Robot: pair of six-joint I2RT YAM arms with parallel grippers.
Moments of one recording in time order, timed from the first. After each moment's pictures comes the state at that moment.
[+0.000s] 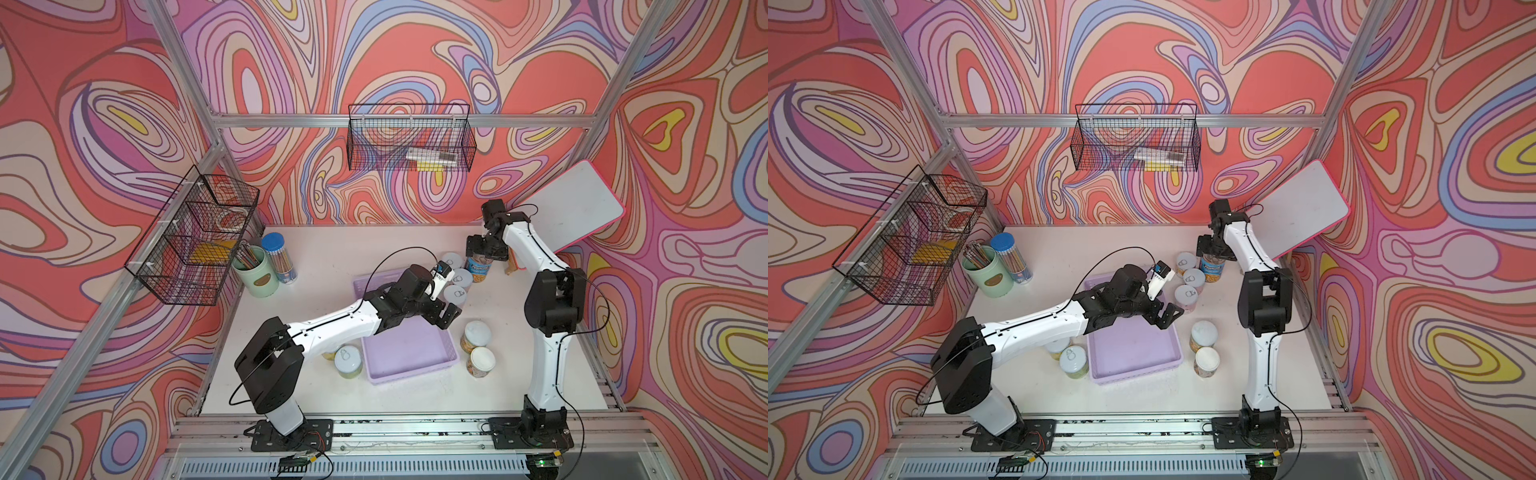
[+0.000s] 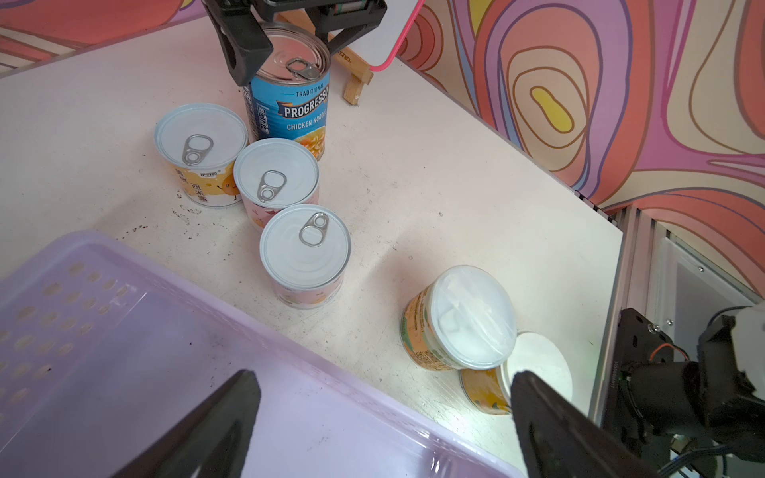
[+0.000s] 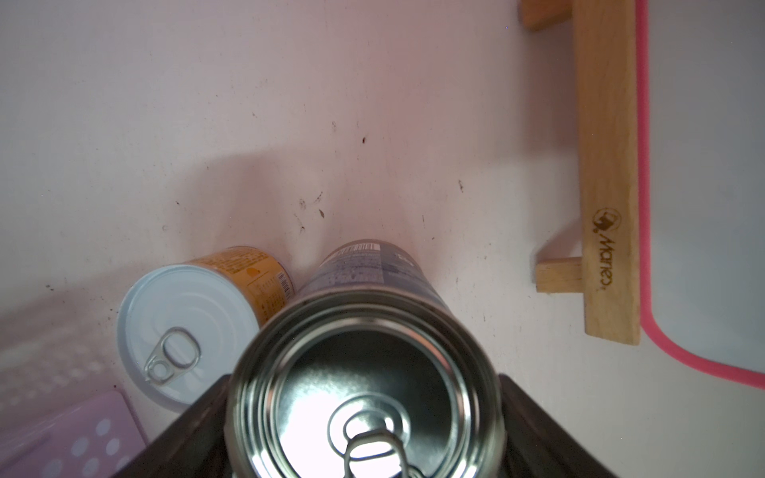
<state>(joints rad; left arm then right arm) -0.89 1.67 1.22 -0.14 0.18 -0.18 0.08 2.19 2.02 -1.04 0.05 0.22</state>
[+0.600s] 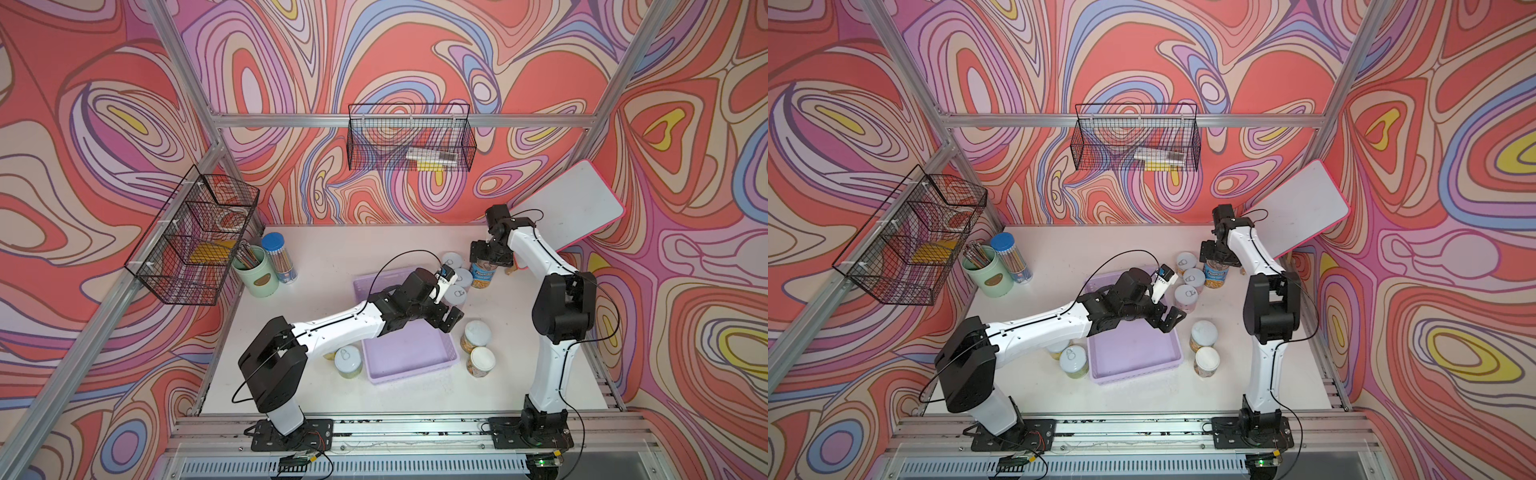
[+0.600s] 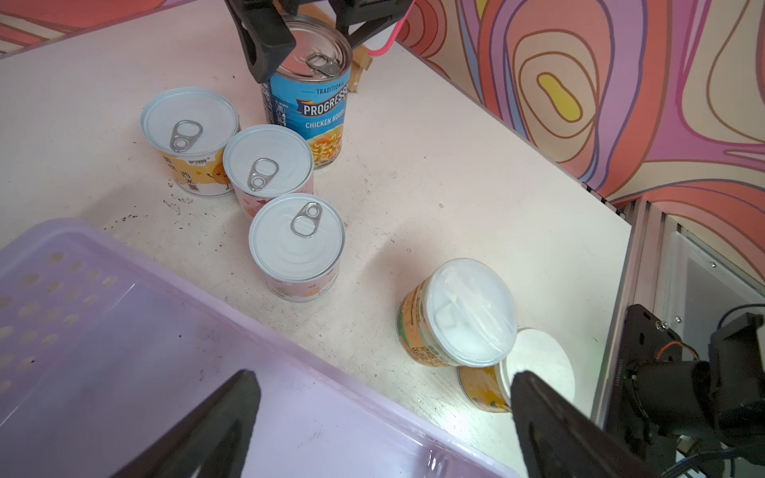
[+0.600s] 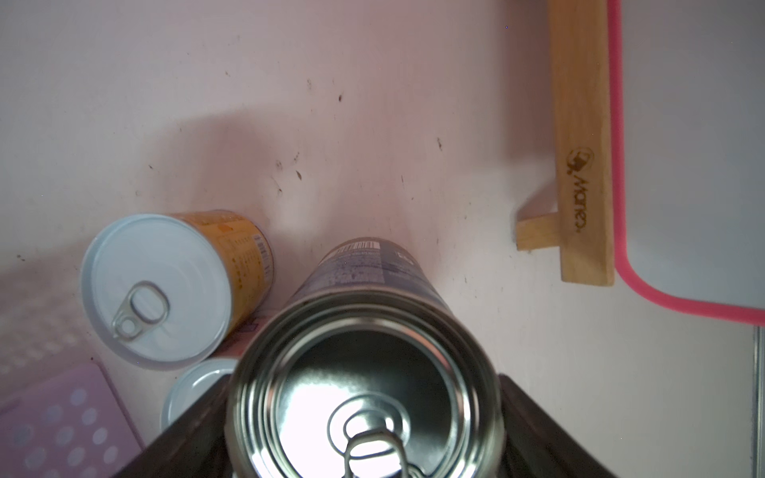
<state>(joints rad) -0.92 1.69 1.24 -0.16 0.14 -0.20 0.07 2.06 1.83 -1.00 0.07 0.22</state>
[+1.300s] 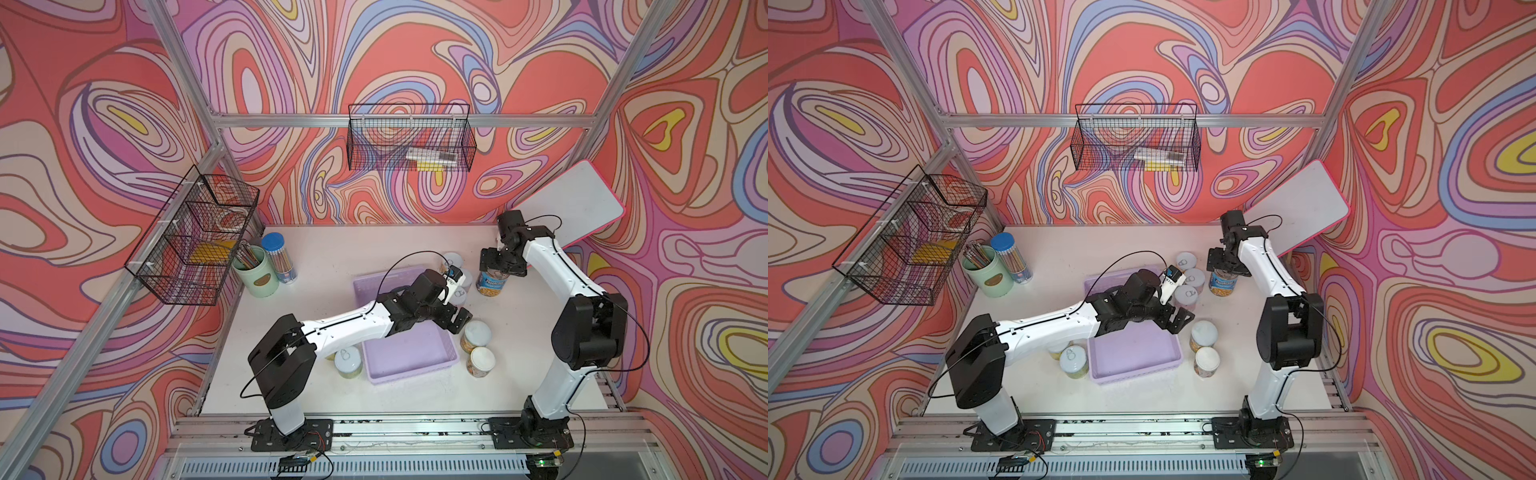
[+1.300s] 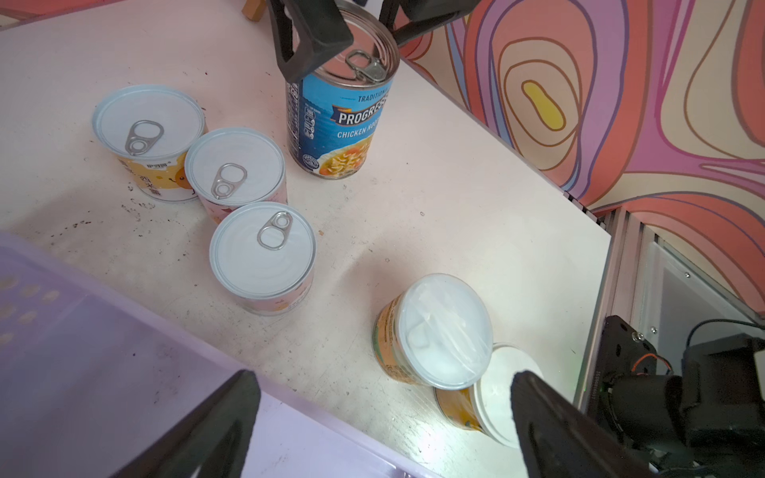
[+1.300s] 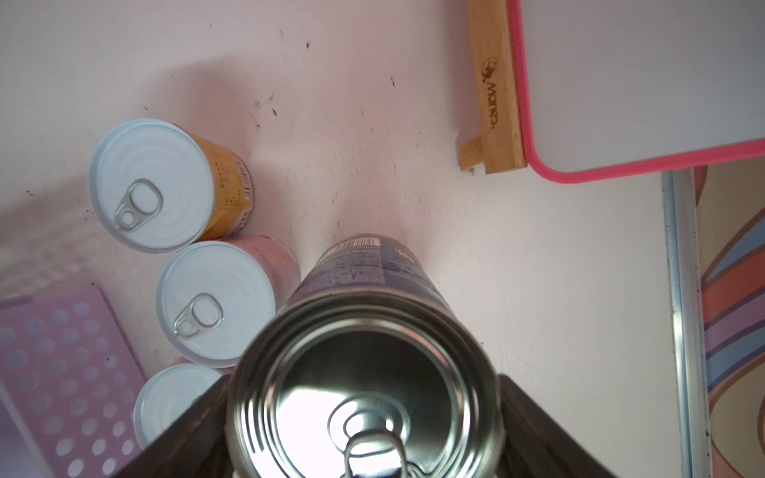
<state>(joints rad) -0.95 1.75 1.30 -0.15 0.14 -0.25 0.07 1.80 1.62 -1.01 0.10 0.23</state>
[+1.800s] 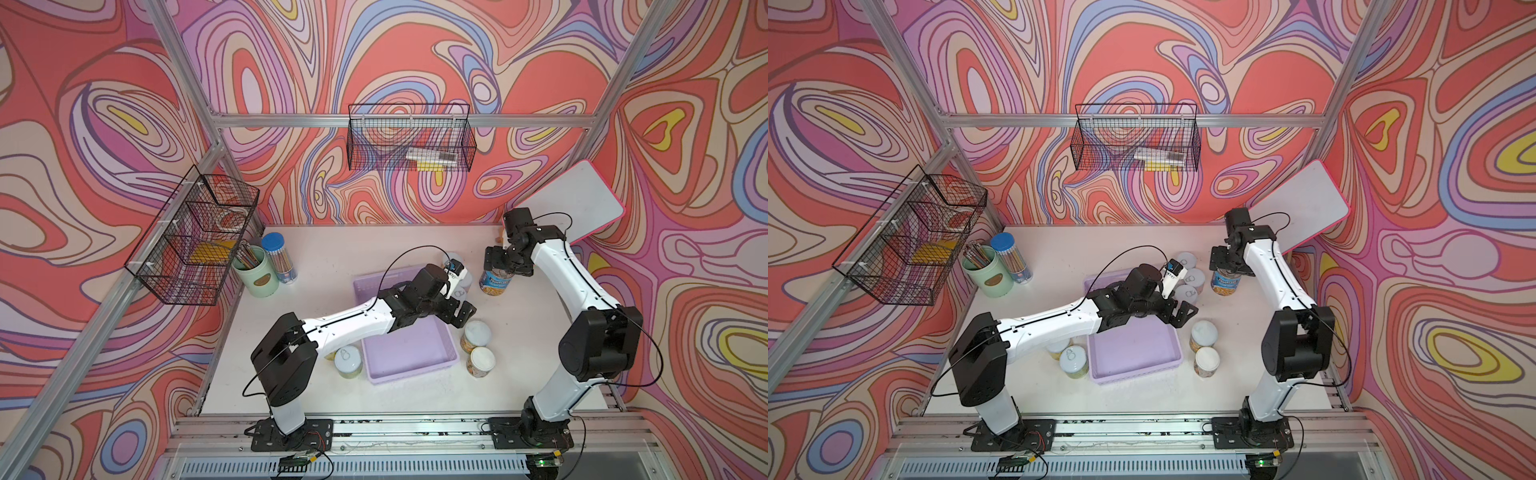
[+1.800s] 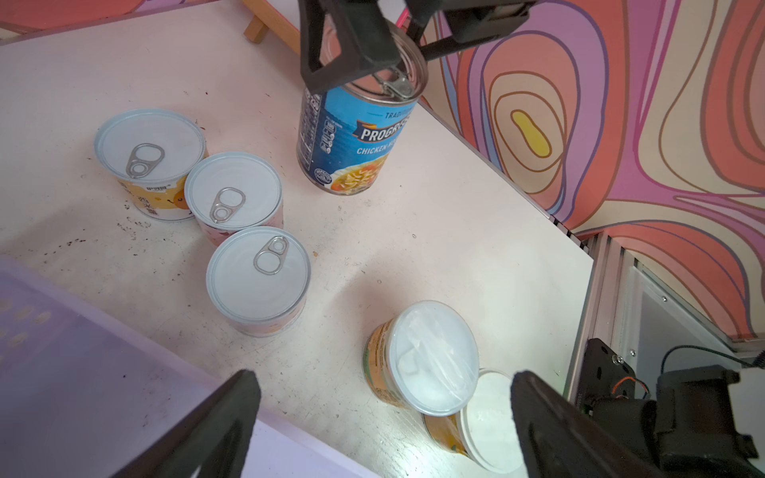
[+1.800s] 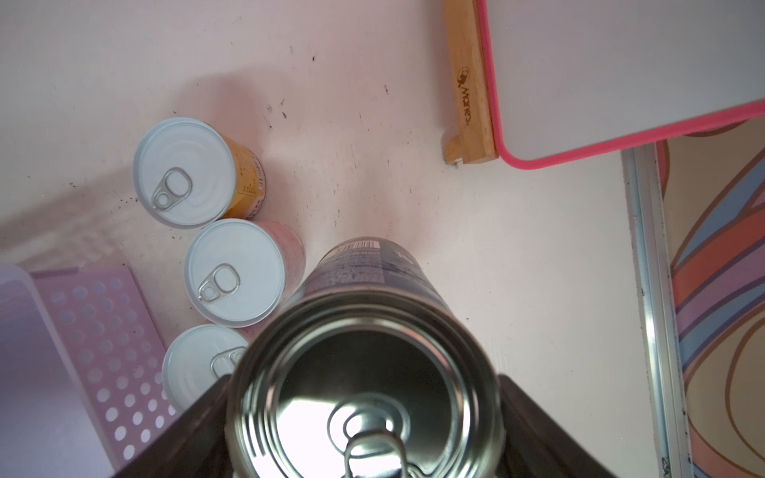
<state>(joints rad) -0.93 1.76 1.34 -0.15 0.17 -0.29 0.07 1.71 1.62 -1.06 0.09 0.23</state>
